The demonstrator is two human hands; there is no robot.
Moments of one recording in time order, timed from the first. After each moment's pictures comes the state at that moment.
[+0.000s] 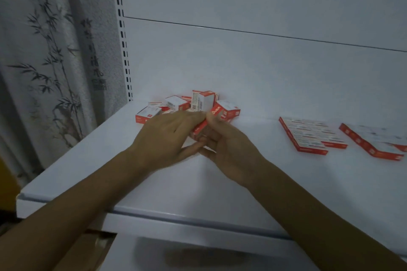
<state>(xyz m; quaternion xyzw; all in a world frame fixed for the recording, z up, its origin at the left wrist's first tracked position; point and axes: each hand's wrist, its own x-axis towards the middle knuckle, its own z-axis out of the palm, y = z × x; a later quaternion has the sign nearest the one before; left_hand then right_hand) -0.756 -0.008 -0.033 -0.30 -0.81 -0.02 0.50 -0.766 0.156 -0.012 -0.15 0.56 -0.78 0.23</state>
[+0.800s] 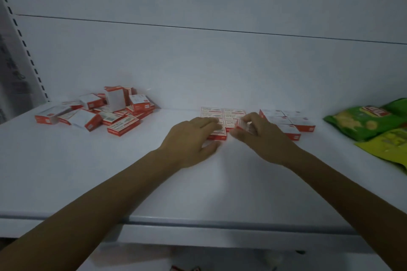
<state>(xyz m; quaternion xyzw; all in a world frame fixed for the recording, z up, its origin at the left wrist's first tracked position) -0.817 0.251 -0.043 -0.26 -0.92 -0.07 0.28 -0.821 0.451 -0.008 -0.19 0.93 -0.31 -0.06</state>
